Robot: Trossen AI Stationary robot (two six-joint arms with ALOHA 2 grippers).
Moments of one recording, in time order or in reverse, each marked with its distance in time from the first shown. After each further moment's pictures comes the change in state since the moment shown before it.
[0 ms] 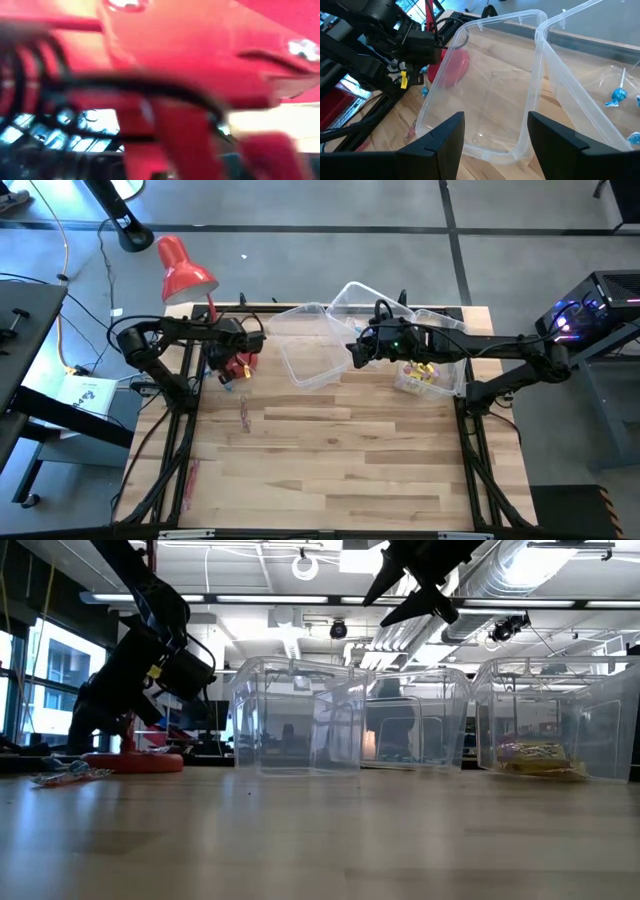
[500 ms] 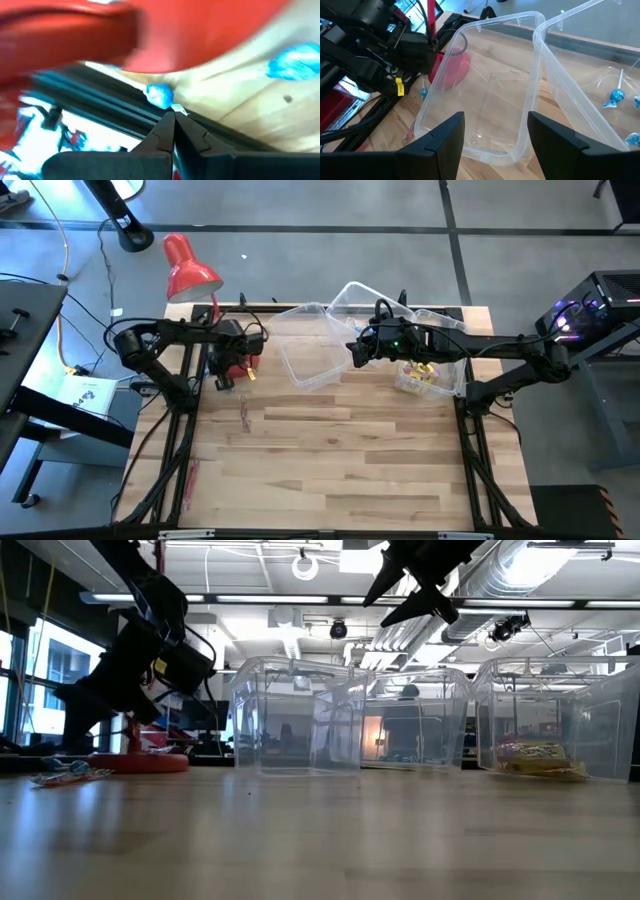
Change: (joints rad) left arm -0.045 -0.029 -0.002 0.000 0.164 0.260; right arm 0.000 0.000 0.000 0.000 0.006 0.000
